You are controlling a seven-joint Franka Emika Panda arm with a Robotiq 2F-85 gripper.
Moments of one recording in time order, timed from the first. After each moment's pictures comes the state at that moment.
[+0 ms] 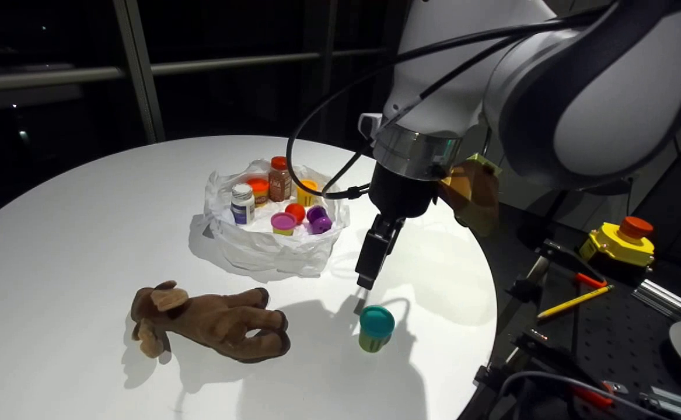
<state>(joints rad) 0.32 0.30 0.03 -2.59 -0.20 2.96 0.26</state>
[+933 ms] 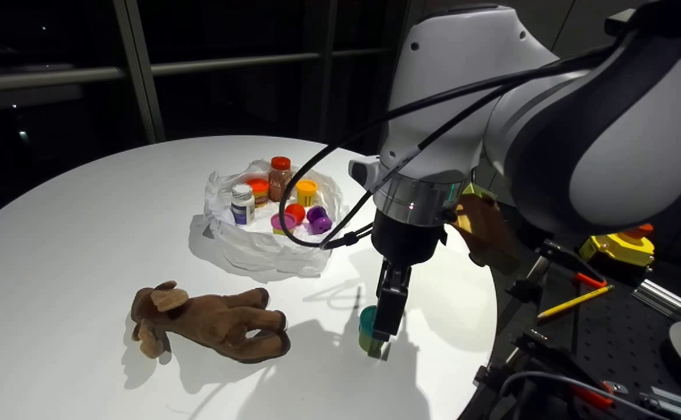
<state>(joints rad) 0.28 0.39 0.14 -2.58 -0.14 2.94 0.11</state>
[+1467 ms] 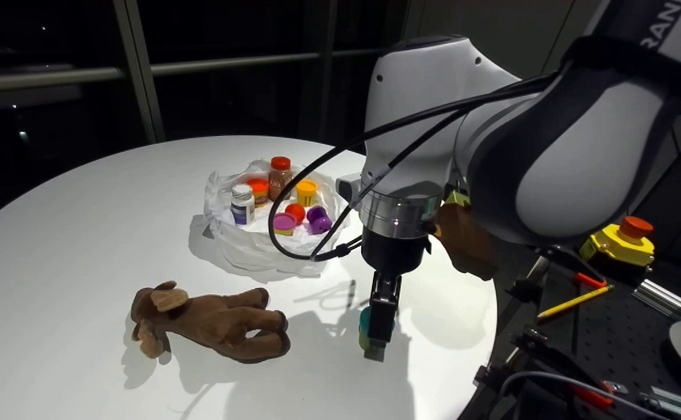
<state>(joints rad) 0.29 0.47 0.12 -2.50 -0.14 2.87 0.09</state>
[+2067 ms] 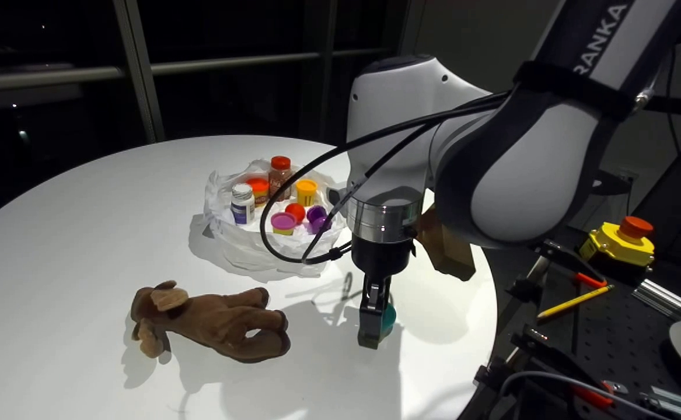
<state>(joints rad) 0.30 0.54 0.10 -2.42 -0.15 2.83 0.08</state>
